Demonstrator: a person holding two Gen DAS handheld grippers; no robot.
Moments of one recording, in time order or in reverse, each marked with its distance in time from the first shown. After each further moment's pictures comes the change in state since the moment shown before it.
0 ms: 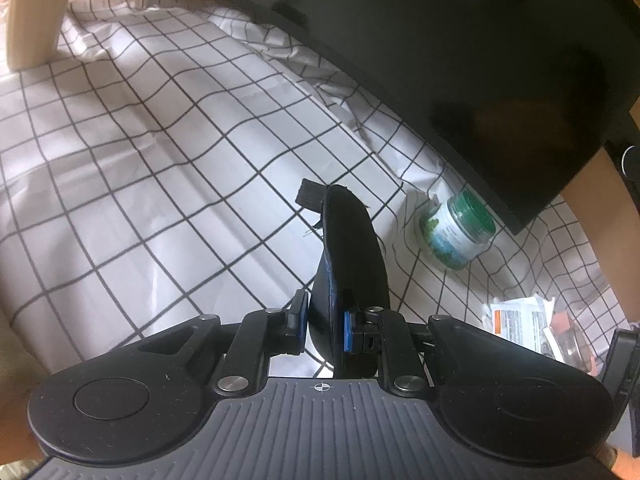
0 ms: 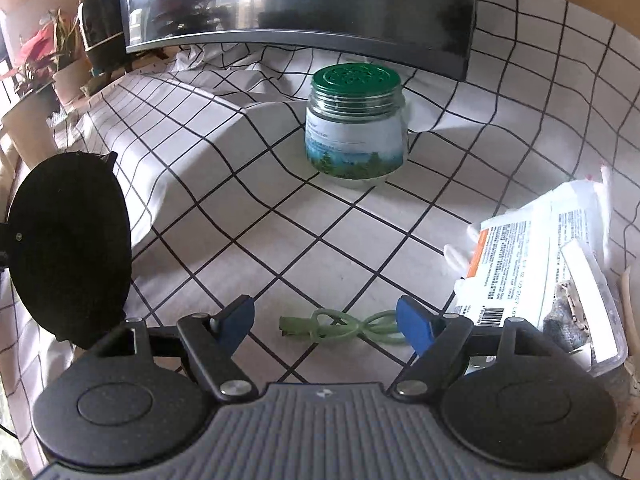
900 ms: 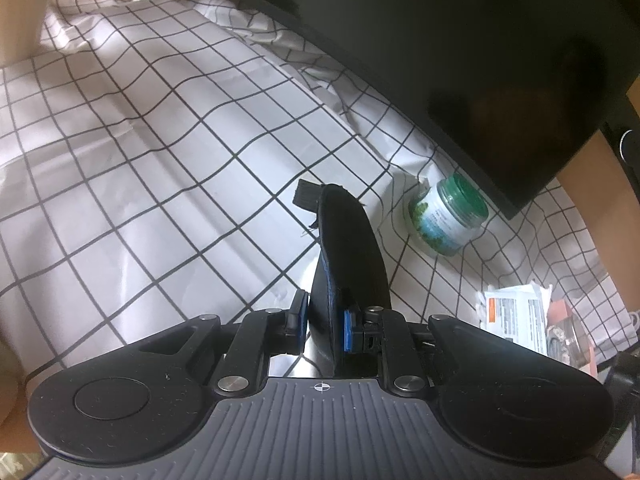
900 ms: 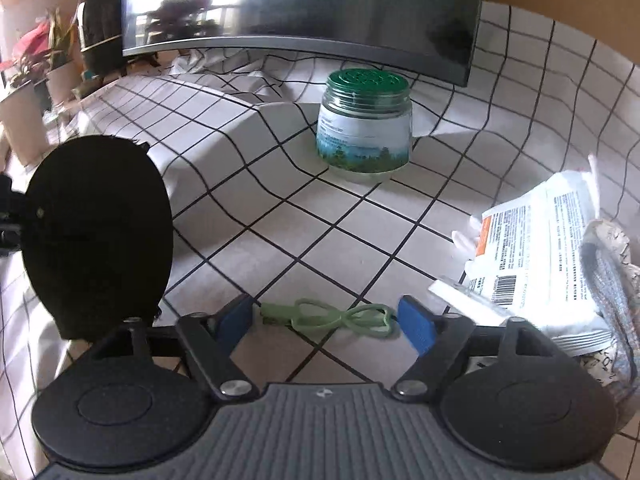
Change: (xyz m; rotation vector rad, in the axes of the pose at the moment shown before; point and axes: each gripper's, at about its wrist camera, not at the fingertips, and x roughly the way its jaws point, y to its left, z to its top) left arm 0.012 -0.012 -0.003 0.022 0.034 -0.010; right arm -0.009 0.026 -0.023 -0.022 -0.061 -0.060
